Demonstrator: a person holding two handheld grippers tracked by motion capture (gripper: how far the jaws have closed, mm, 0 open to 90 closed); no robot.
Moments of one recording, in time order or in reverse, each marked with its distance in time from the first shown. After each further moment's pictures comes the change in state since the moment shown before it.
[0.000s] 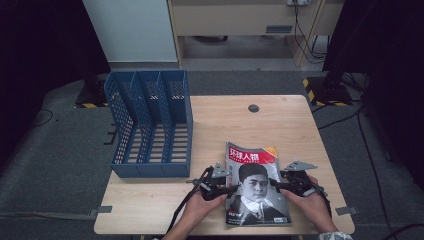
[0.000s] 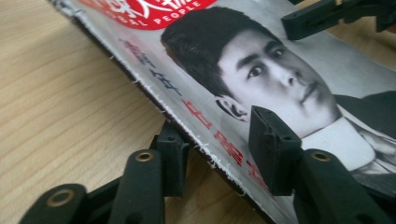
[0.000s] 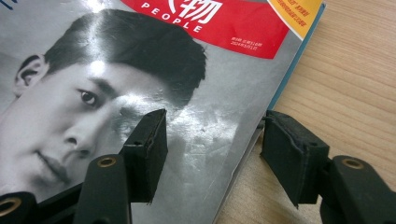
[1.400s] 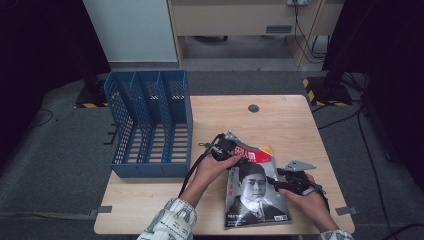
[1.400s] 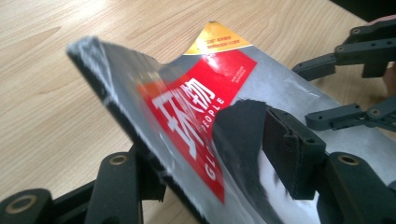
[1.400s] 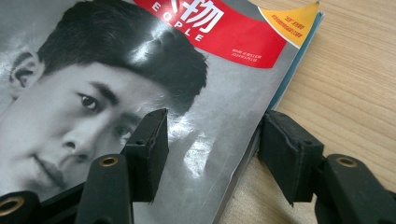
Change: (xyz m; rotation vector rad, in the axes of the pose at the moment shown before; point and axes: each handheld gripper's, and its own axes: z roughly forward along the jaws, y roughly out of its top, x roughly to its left) left arm 0.044 0.094 0.026 0.073 -0.027 0.017; right arm -0.003 -0.001 0.008 -0.068 0.046 -0.059
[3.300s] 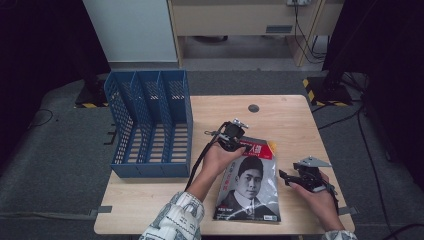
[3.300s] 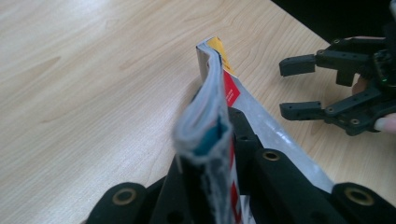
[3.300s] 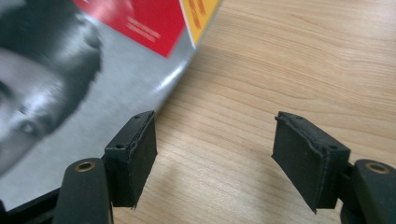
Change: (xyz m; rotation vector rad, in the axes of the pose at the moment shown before) left arm -0.016 0.048 -0.024 0.029 -0.010 -0.034; right arm -0.030 -0.003 -0.018 -0.046 -0.149 0.127
